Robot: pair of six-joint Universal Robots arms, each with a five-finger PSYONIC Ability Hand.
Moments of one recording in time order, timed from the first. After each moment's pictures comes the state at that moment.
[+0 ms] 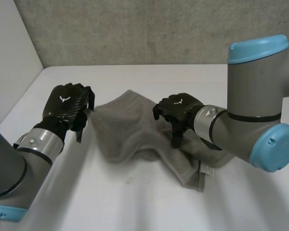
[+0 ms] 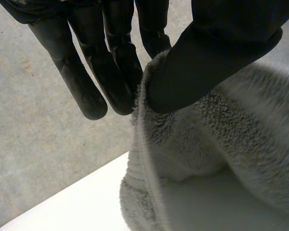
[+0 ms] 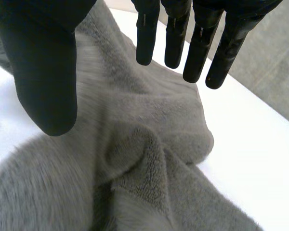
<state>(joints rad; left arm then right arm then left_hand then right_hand) 4.37 -1.71 -1.92 3.67 -1.41 3.28 2.14 -1.01 1.06 0.43 1.35 2.78 1.18 1.22 1.21 1.22 1.03 0.38 0.43 0.42 0.42 0.24</state>
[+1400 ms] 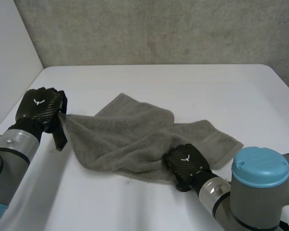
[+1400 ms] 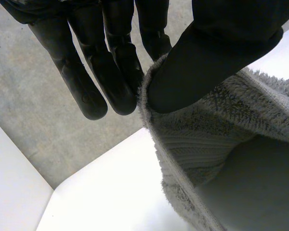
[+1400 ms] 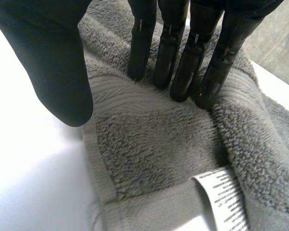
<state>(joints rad) 4.53 -1.66 -1.98 3.61 -1.40 3.41 2.16 -1.15 1.88 -0.32 1.42 2.80 1.18 1.22 1.21 1.22 1.03 0.60 0.70 0.71 0.70 0.50</state>
